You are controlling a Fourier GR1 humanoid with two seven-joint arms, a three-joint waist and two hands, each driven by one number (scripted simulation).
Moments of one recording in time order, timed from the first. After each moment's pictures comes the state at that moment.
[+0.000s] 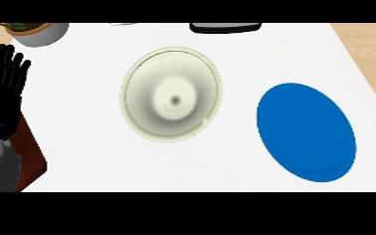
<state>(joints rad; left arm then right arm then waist) -0.19 0.32 0.27 -1.53 0.14 0.03 0.00 0.79 -0.28 0.03 -2.37 1.09 0.08 0.58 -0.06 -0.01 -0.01</state>
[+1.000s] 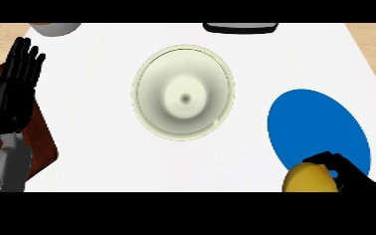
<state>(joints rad) -0.24 0.30 0.23 -1.52 0.13 0.01 0.00 0.29 -0.15 0.42 -2.40 1.17 0.10 0.80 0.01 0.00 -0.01</state>
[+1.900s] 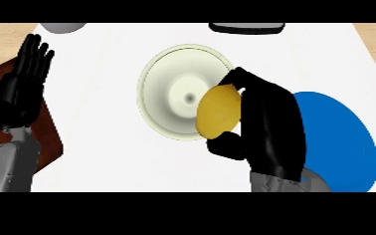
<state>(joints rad) -0.27 0.29 0.21 -1.48 0.12 0.00 -0.01 -0.52 -0.01 0.46 -1.96 0.99 0.22 1.16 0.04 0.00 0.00</state>
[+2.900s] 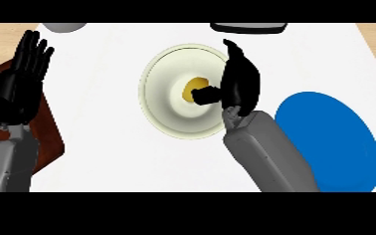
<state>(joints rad) -0.29 0.29 0.22 -1.49 0.13 0.00 0.01 -0.65 -0.01 0.38 -1.38 0.88 -0.33 1.05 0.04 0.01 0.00</state>
